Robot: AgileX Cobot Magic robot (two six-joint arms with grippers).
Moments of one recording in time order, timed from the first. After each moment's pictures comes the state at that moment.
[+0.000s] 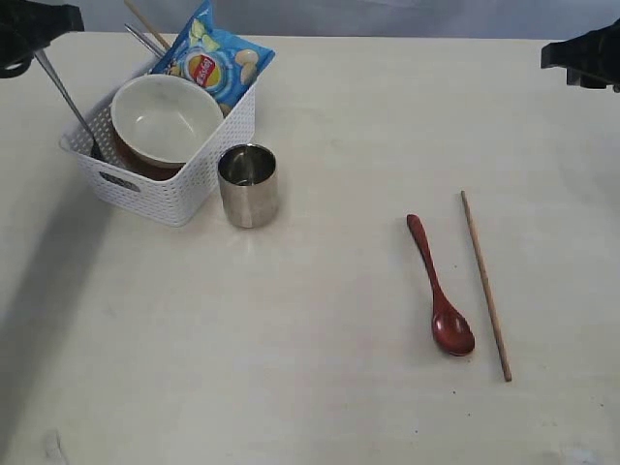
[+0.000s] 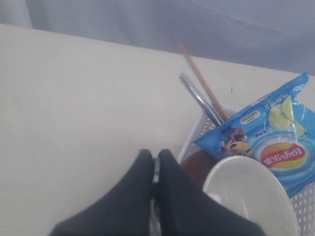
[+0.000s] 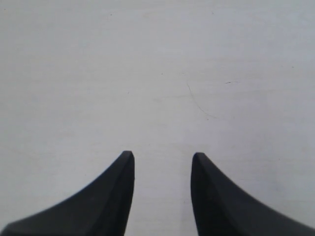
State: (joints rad) left arm 0.04 1.47 -0.83 0.03 0.02 -0.25; right arm -0.06 1.70 -1.06 0.08 0.31 -0.17
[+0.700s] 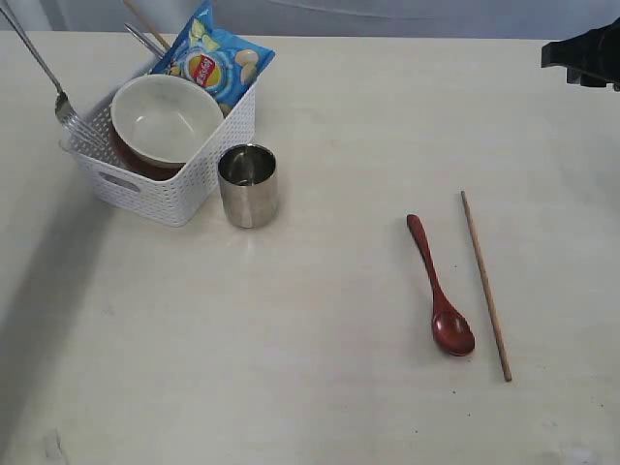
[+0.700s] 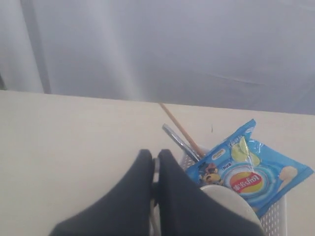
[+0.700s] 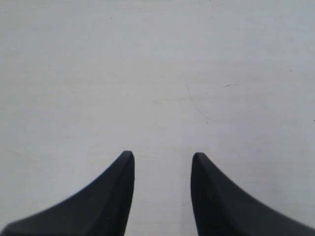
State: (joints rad) left arm 0.04 1.24 -0.83 0.03 0.08 -0.19; right arm -0.06 1.70 -1.06 0.08 0.31 -0.18
